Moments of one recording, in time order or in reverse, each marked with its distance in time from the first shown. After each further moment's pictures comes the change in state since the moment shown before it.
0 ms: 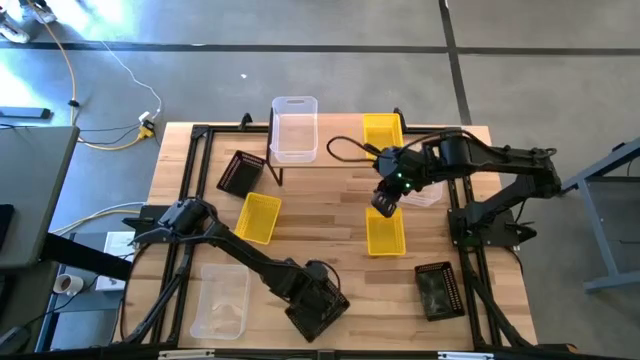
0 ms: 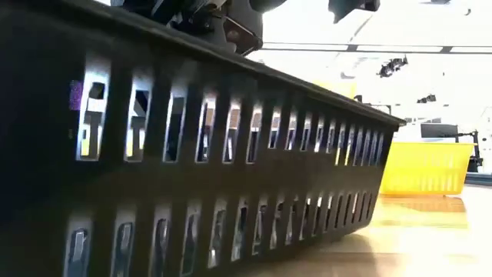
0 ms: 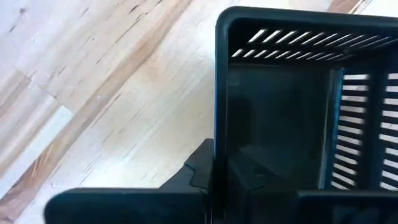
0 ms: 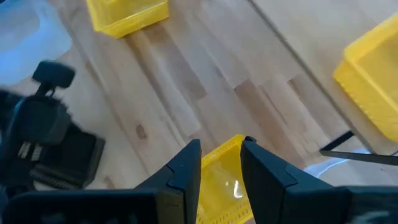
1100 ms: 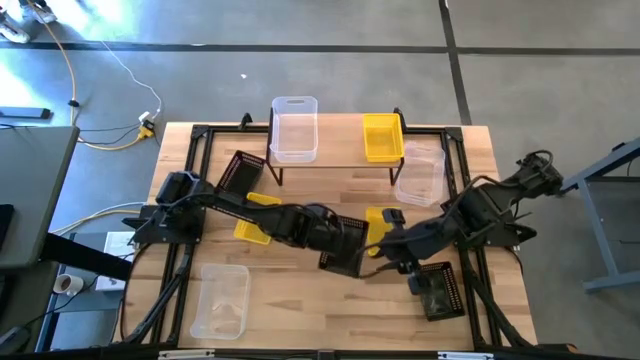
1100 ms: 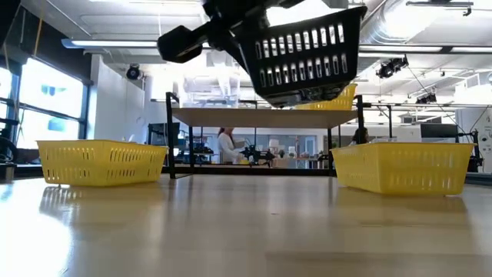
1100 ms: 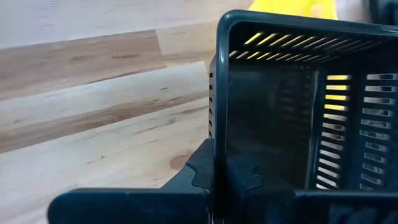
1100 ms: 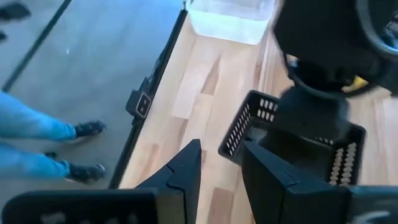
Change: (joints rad) left arm 0.248 -0.202 0.000 0.002 -0.187 -0.332; right arm 0.465 0.015 0.000 0.269 -0.050 -0.370
